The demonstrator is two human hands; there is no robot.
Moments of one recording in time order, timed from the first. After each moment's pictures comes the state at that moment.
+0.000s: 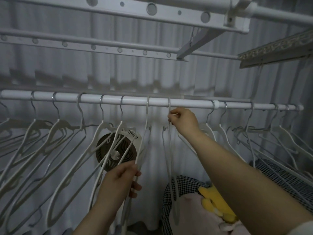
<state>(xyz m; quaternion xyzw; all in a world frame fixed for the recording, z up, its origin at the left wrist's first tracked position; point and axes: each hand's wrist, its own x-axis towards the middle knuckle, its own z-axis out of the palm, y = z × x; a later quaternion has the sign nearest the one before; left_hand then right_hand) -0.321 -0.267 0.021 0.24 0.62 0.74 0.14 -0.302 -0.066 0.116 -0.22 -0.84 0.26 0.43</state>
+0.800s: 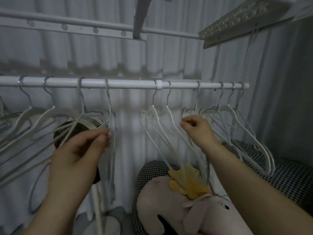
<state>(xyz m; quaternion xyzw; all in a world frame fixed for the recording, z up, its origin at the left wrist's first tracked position) -0.259 -0.161 0.040 0.26 0.62 0.74 0.02 -0.128 0.063 0.057 -0.27 -0.77 0.36 0.45</state>
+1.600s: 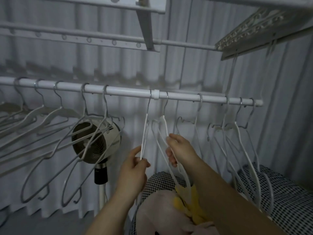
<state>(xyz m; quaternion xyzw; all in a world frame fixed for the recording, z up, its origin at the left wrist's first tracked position) -0.166 -0.062 0.010 0.22 0.64 0.74 0.05 -0.140 0.073 0.043 -0.18 -0.73 0.61 0.25</state>
